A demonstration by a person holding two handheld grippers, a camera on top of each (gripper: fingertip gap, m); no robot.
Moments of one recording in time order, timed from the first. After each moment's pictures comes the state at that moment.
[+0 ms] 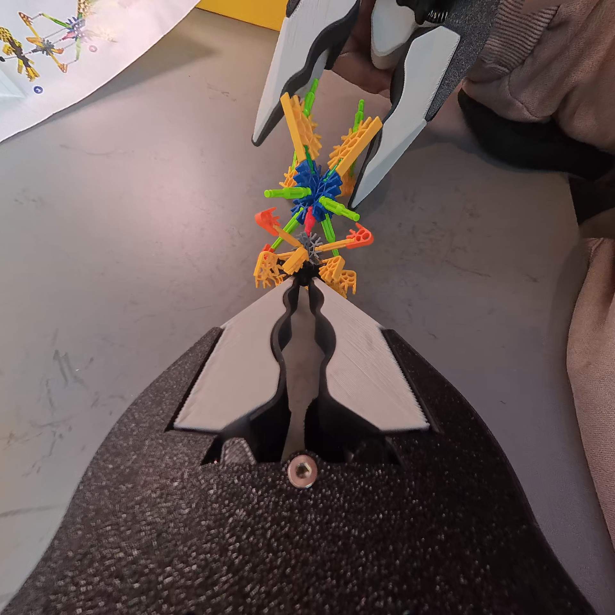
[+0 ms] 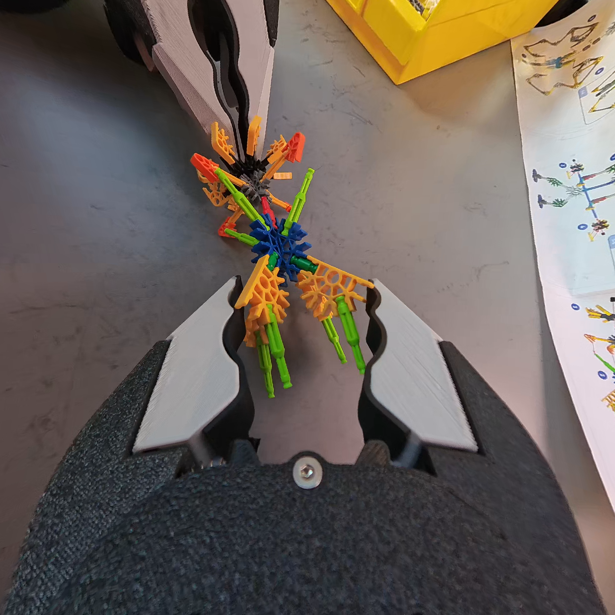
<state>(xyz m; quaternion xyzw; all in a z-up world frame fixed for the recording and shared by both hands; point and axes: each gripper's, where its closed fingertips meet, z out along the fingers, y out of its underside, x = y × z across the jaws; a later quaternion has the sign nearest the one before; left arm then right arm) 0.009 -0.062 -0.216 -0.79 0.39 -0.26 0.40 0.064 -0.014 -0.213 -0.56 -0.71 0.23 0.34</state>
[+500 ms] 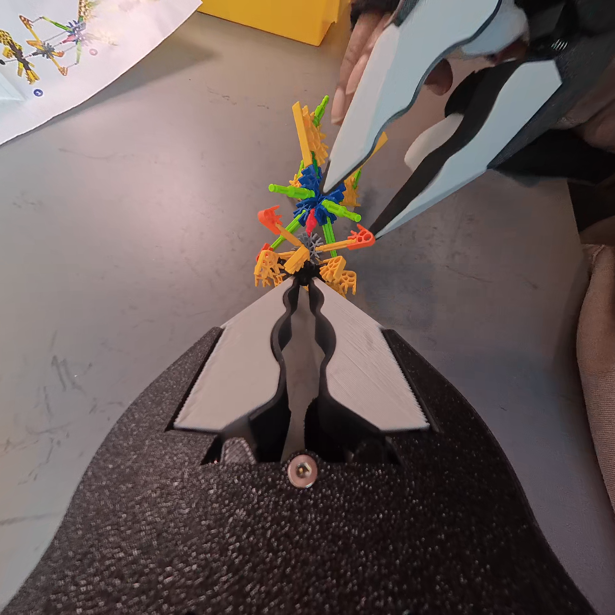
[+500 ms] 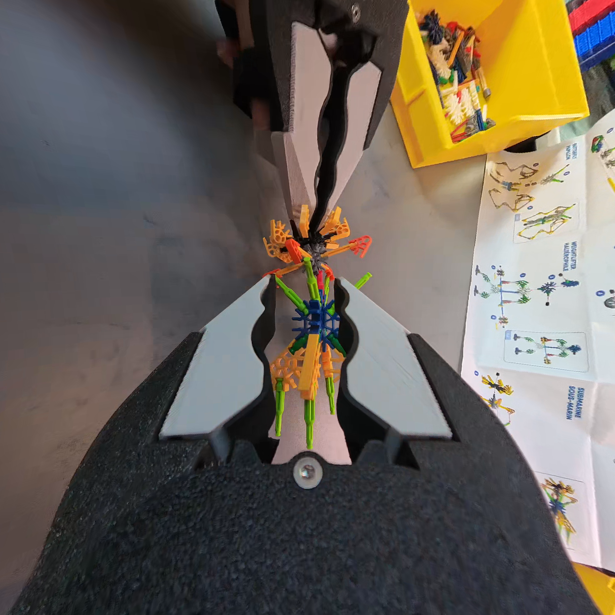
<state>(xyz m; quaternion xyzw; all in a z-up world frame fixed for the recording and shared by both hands) 0.011 -0.060 -0.215 -0.79 0.39 -0.26 0.40 0.040 -0.060 -0.192 -0.45 -0.79 0.11 0.40</state>
